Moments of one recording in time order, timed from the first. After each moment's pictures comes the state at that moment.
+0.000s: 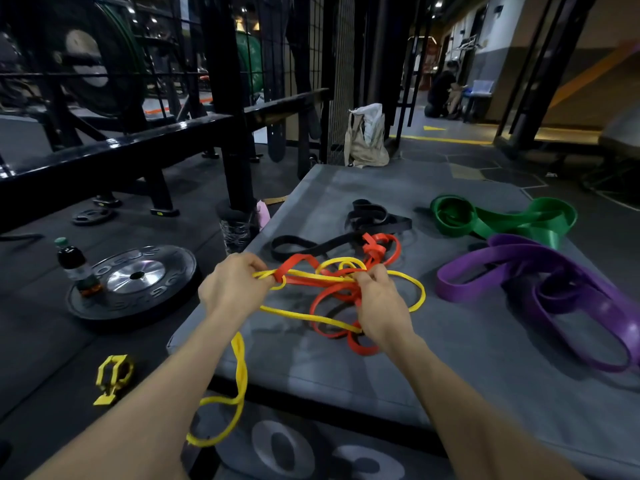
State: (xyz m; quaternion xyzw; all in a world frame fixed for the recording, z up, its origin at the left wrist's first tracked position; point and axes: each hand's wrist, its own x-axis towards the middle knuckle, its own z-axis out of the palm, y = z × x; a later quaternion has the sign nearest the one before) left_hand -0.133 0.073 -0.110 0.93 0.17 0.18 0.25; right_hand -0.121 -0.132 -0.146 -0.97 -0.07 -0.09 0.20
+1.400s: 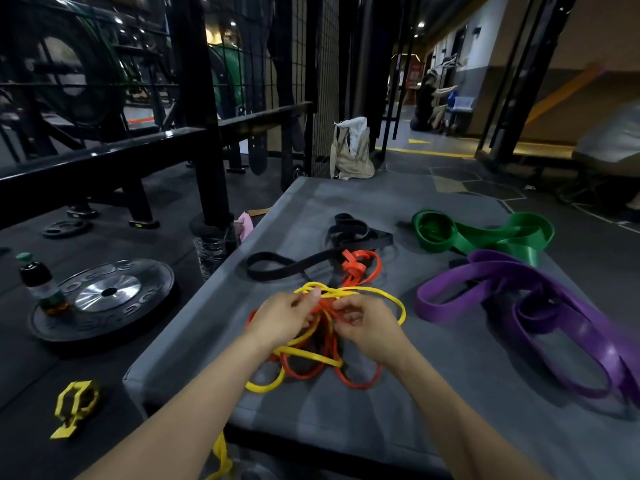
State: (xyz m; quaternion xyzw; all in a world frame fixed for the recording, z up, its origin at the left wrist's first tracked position) left_hand -0.112 0.000 -0.128 0.88 0.00 -0.02 0.47; right_hand -0.107 -0.161 -0.144 -0.88 -0.12 0.00 0.47
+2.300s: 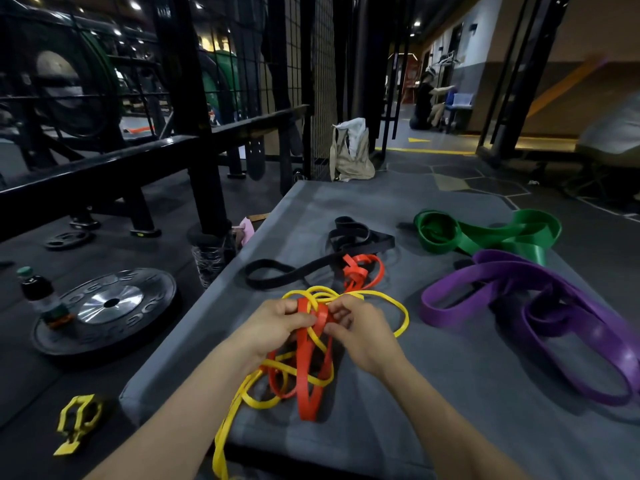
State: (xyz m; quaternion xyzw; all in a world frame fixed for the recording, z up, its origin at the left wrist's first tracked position) left_hand -0.111 0.008 -0.122 0.74 0.01 -0.12 0.66; right_hand -0.106 -0.149 -0.140 -0.89 -0.13 -0.05 0.44
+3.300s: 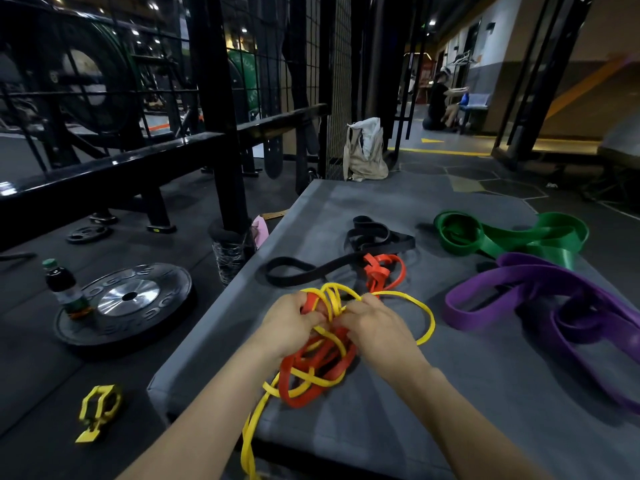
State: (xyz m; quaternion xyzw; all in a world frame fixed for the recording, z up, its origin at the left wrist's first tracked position) left_hand -0.113 0.020 -0.121 0.86 0.04 -0.04 0.51; right_hand -0.100 -0.139 -0.147 -0.93 -0.29 -0.20 0.07
